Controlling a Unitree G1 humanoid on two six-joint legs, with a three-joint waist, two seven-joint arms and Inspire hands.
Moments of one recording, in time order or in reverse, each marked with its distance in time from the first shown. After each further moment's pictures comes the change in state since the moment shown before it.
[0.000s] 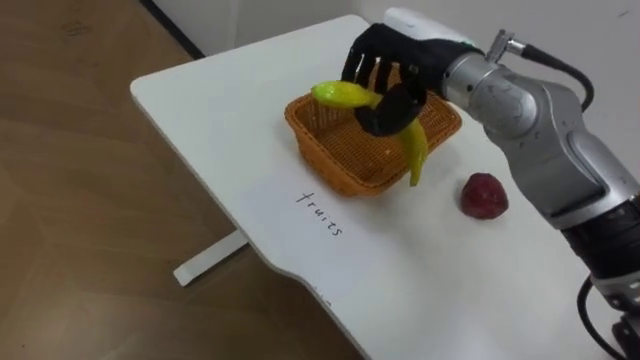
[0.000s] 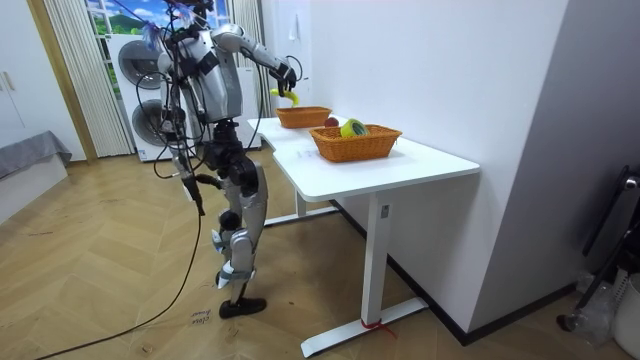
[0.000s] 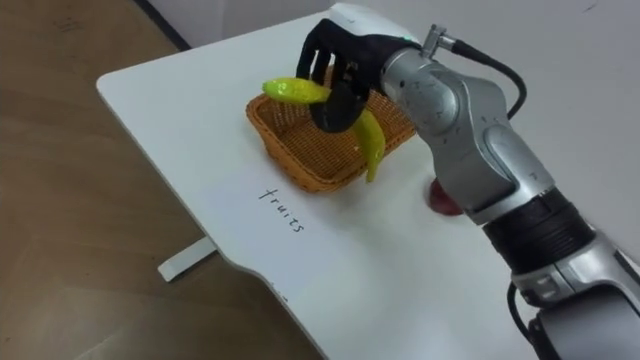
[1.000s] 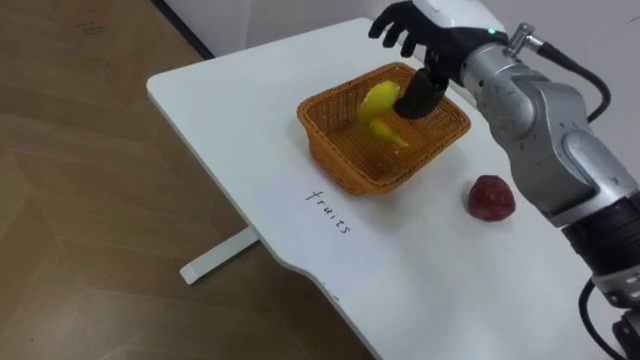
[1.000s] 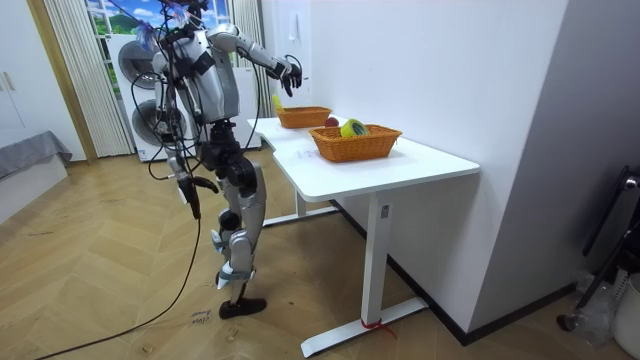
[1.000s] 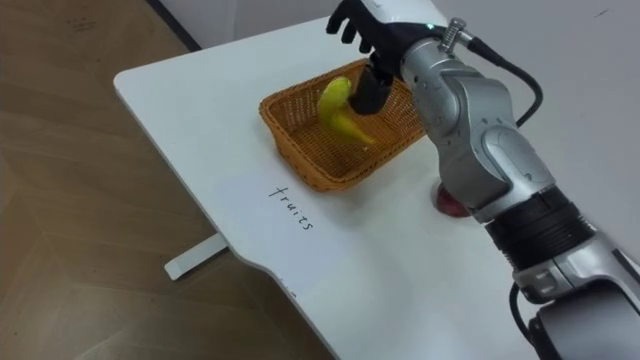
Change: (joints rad) left arm 0.023 0.004 0.003 -0.046 0.140 0.082 0.005; right arm -0.001 -0.001 0.000 0.127 -0.128 -0.005 -0.168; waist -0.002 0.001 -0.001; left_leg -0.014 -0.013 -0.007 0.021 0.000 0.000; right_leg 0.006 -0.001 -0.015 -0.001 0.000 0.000
